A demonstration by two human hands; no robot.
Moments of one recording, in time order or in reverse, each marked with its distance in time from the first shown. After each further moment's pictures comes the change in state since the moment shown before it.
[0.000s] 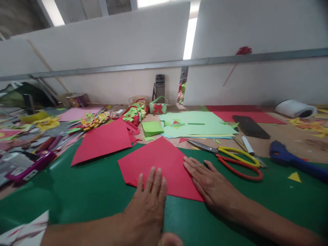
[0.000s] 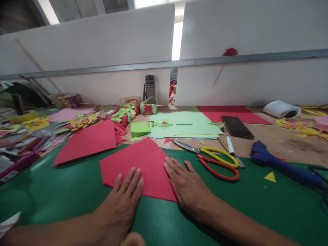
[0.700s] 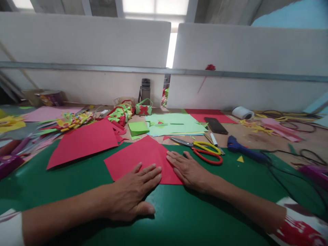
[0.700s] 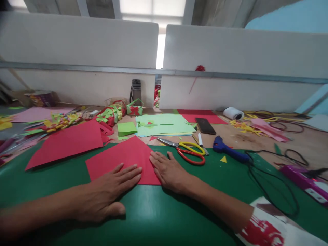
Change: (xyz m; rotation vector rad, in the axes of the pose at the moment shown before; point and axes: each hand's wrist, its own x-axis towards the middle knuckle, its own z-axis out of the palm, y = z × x) left_hand -0.006 -0.031 -0.018 -0.022 0.049 0.403; right_hand 0.001 -0.009 -0.023 0.041 -0.117 0.032
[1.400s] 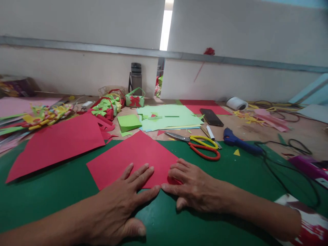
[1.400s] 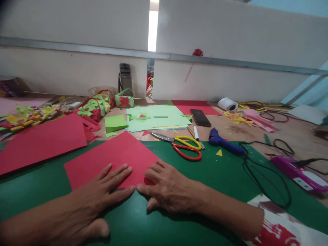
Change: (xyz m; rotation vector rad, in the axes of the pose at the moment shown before) left_hand 0.001 -0.019 0.014 -0.076 0.020 0.088; right_hand -0.019 -0.008 -0.013 0.070 0.006 -0.402
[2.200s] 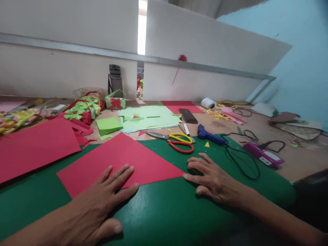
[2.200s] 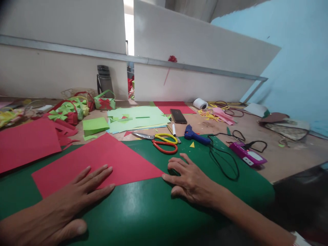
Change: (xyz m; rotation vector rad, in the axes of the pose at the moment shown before) left_hand -0.002 0.003 0.004 0.108 0.060 -0.002; right_hand -0.117 -0.001 -0.005 -0.158 0.091 0.309
